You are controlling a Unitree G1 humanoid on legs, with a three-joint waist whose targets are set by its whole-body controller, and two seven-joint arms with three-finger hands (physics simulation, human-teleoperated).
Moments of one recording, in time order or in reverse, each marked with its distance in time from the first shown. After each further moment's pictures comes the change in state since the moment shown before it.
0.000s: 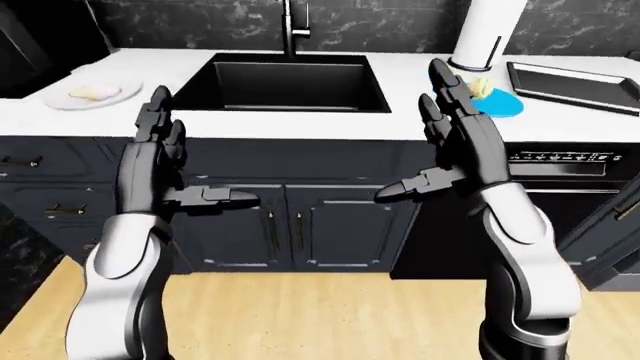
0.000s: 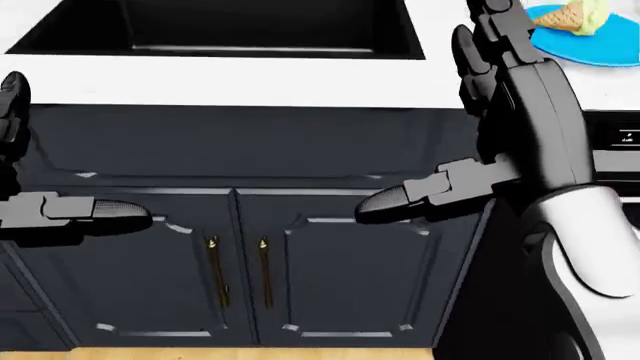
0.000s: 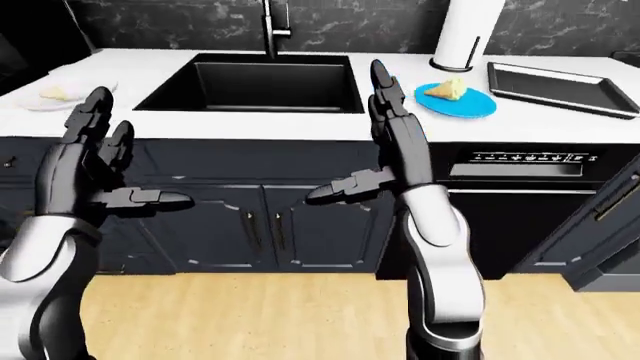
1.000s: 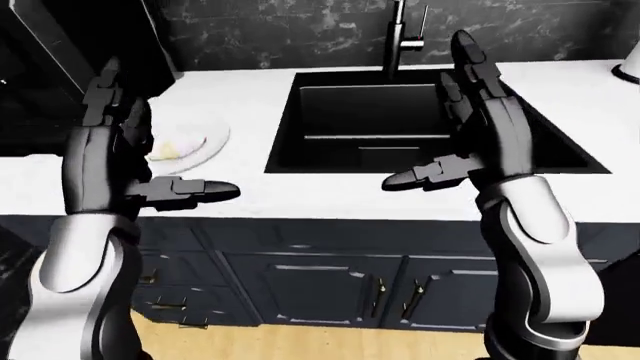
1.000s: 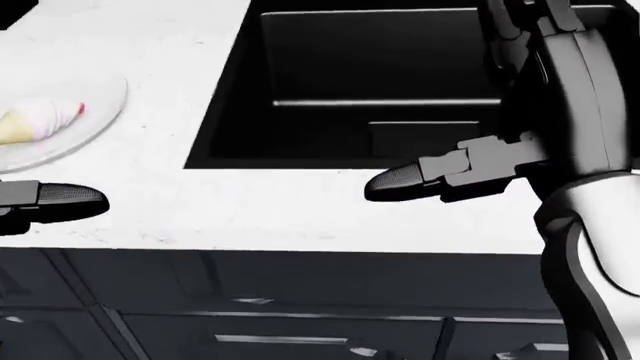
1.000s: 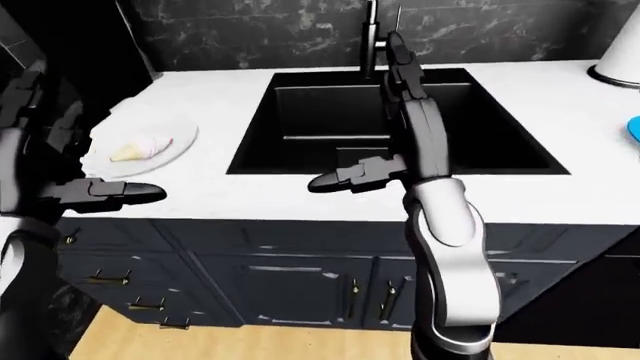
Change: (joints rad) left arm -0.042 0.068 0.083 -0.131 -0.042 0.100 0.011; right arm -0.042 -0.022 -0.022 -0.064 0.022 0.017 -0.046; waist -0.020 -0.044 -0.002
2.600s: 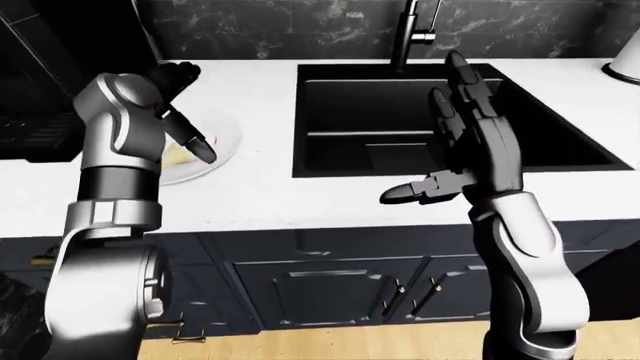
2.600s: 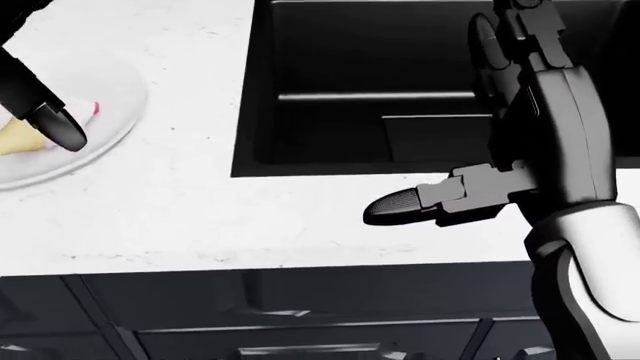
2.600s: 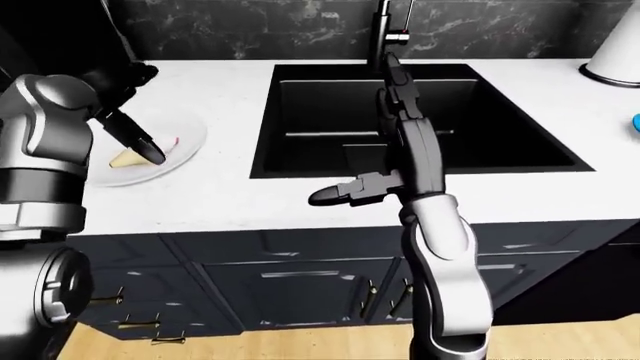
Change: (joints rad) left arm -0.791 0.190 -0.251 1.495 0.986 -0.510 -0.714; right arm 0.096 0.025 0.004 0.024 0.043 -0.106 -0.006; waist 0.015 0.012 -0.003
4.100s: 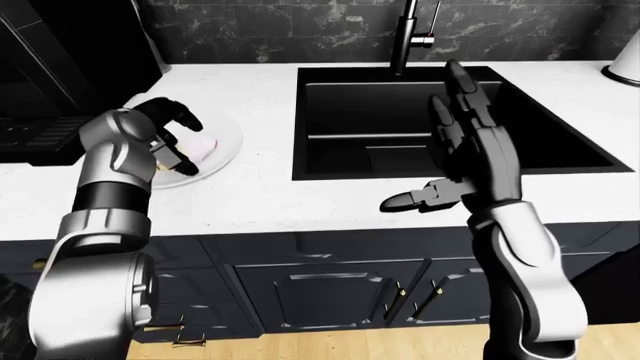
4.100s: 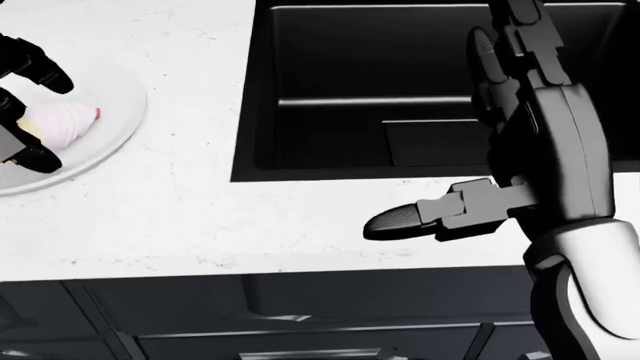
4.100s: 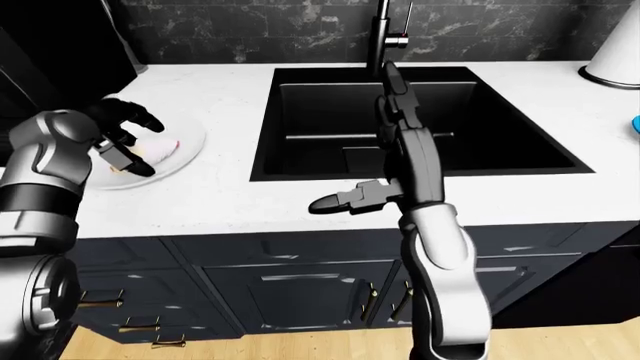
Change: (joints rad) left arm 0.043 0.055 -0.014 0.244 0.067 -0.177 0.174; right arm 0.049 0.014 0.006 -0.018 -0.004 -0.028 0.008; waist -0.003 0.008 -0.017
